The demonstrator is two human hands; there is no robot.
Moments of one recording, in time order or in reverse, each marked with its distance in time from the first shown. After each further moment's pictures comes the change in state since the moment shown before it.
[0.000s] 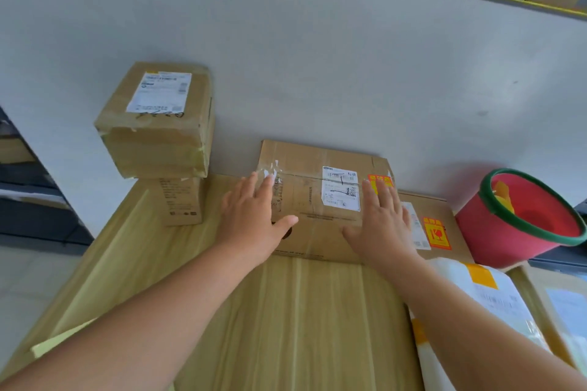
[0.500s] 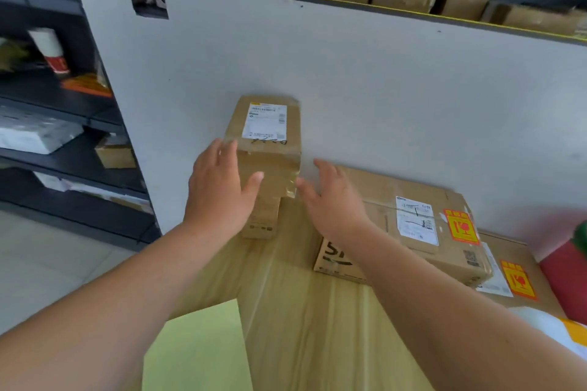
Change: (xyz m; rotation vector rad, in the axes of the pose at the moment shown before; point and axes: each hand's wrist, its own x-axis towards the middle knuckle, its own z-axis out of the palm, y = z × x) left_hand -0.011 -0.119 -0.122 -0.086 0.396 -0.181; right_hand -0.008 -0.201 -0.022 0.417 -0.034 -0.342
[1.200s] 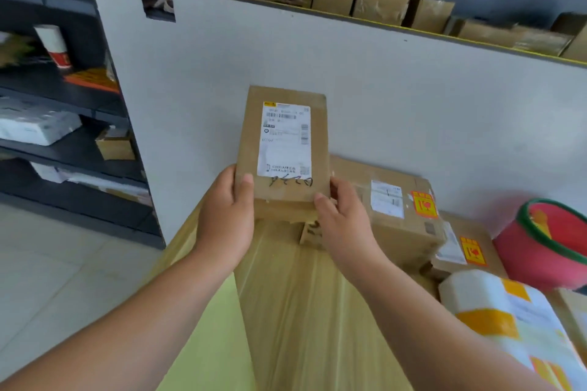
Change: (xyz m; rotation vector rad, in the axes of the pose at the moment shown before) left_hand -0.108 0.048 -0.044 -0.699 0.009 -0.232; right_hand -0.121 -0.006 -0.033 0.639 0.081 0.132
